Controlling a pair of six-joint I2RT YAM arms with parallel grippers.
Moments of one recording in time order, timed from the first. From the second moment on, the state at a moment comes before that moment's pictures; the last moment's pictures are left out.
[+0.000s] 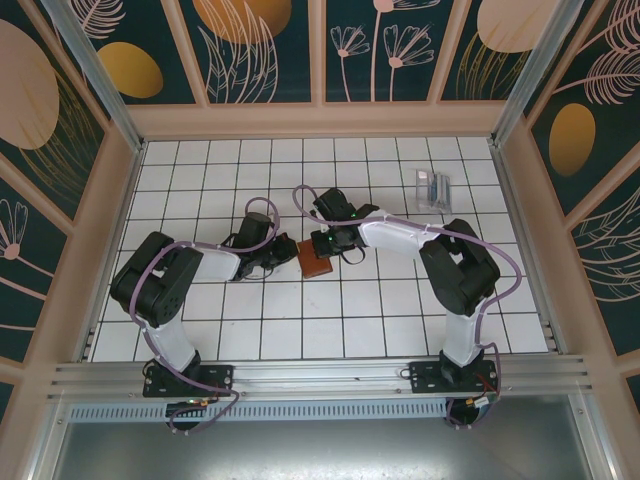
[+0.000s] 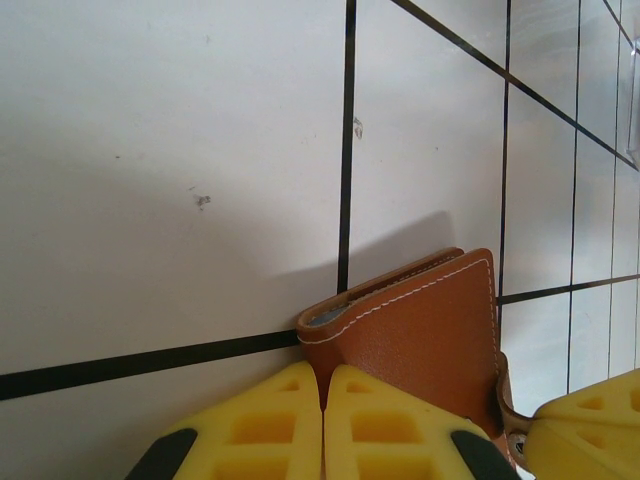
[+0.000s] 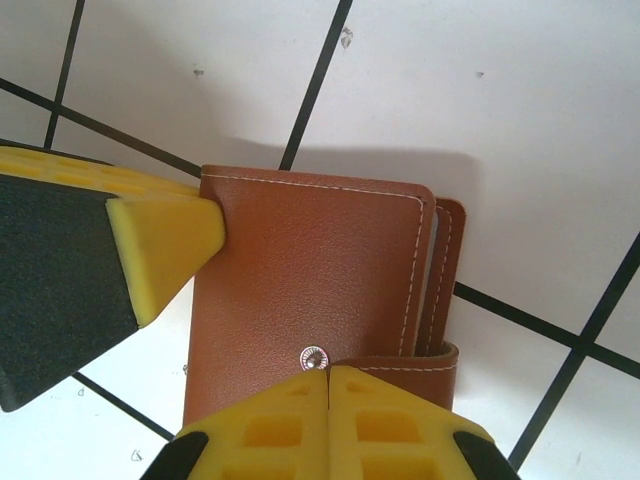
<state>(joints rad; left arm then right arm) -0.49 1.78 0.70 0.32 0.34 -0.86 0.75 1.89 1.26 -0.48 -0.16 0.37</state>
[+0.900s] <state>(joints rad) -0.49 1.78 0.70 0.32 0.34 -0.86 0.75 1.92 1.28 -0.47 -0.17 0.39</state>
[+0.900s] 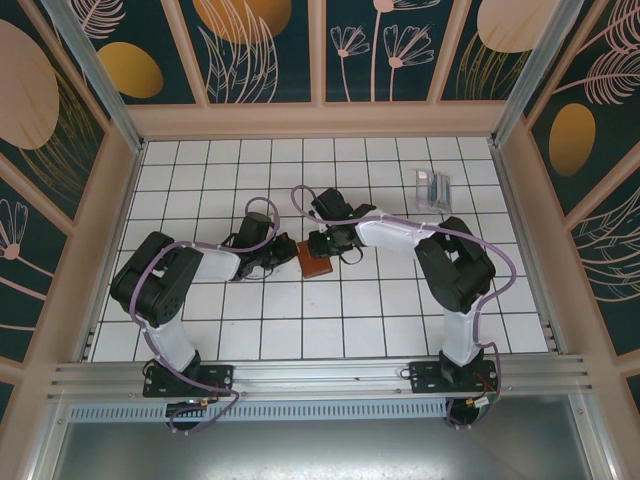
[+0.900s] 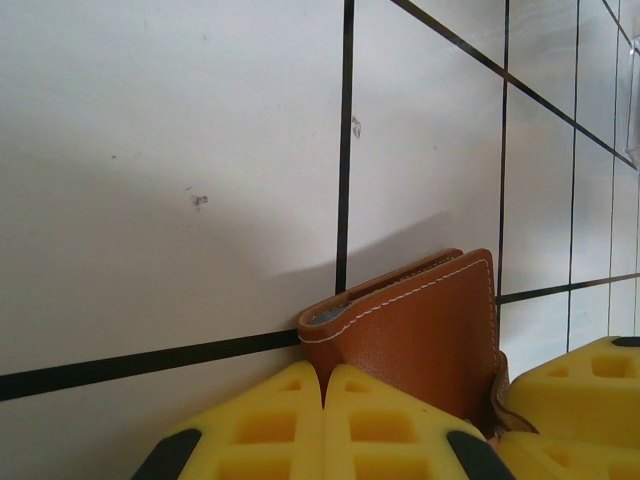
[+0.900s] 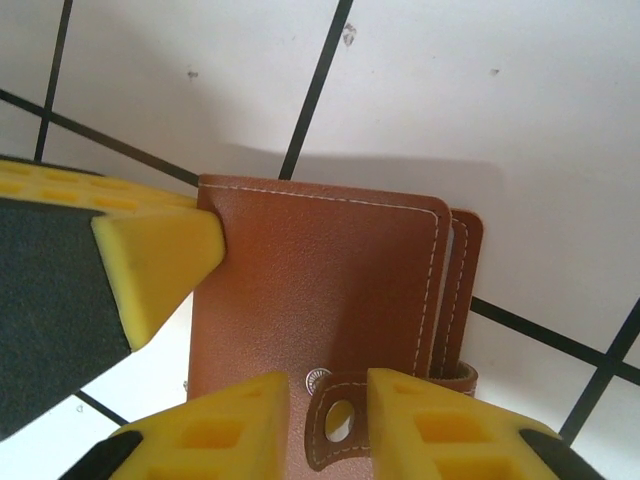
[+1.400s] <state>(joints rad) -0.49 1.78 0.70 0.32 0.34 -0.86 0.75 1.92 1.28 -0.47 -0.17 0.40</state>
